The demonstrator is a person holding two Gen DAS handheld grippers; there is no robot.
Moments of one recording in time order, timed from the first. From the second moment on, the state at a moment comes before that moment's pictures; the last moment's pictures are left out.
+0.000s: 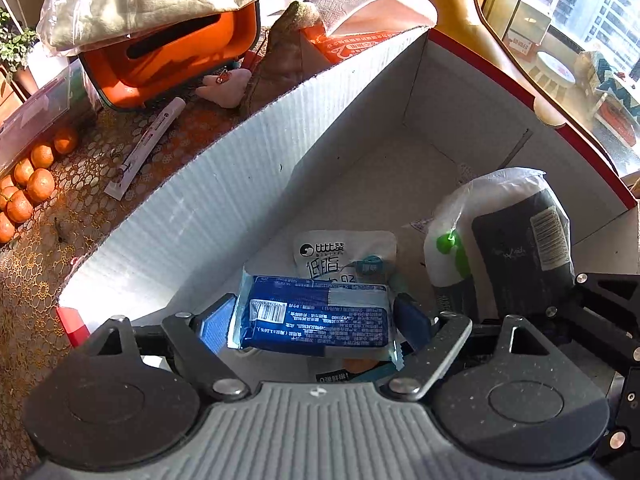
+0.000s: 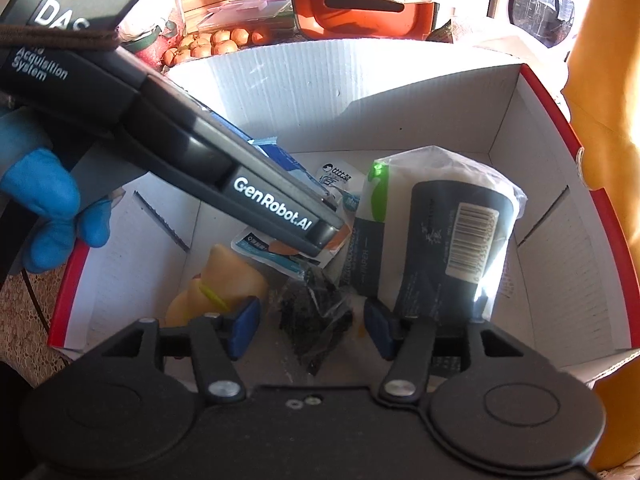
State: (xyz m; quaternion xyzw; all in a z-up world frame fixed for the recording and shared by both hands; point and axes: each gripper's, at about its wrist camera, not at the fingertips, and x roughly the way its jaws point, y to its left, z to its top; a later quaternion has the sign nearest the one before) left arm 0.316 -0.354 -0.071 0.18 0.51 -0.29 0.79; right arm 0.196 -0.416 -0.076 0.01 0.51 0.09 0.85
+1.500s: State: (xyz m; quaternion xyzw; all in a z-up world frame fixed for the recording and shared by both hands) left arm 0.232 -0.295 0.025 0.13 0.41 -0.29 0.85; right arm 0.135 -0.406 0.022 0.00 0.43 0.07 0.90
